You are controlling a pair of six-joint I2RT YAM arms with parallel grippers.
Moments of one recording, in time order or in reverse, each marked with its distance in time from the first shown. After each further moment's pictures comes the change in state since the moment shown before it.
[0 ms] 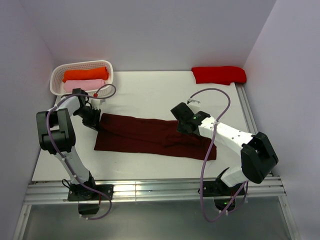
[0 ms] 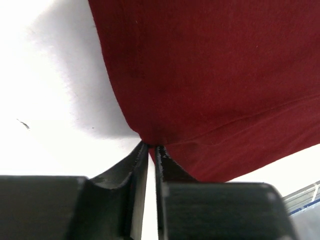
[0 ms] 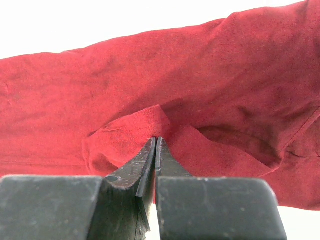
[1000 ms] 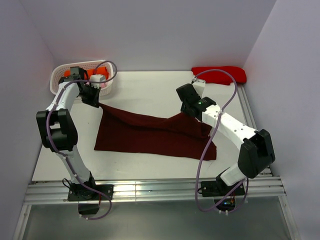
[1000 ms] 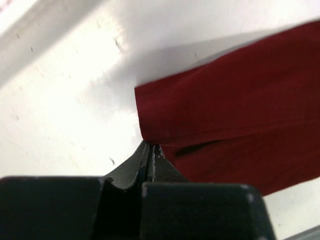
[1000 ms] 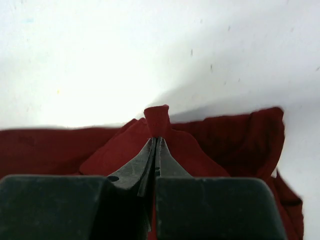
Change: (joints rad) left arm -0.050 0.017 0.338 -0.029 -0.011 -0.008; right arm -0.127 0.052 0.215 0.045 0.116 -0.205
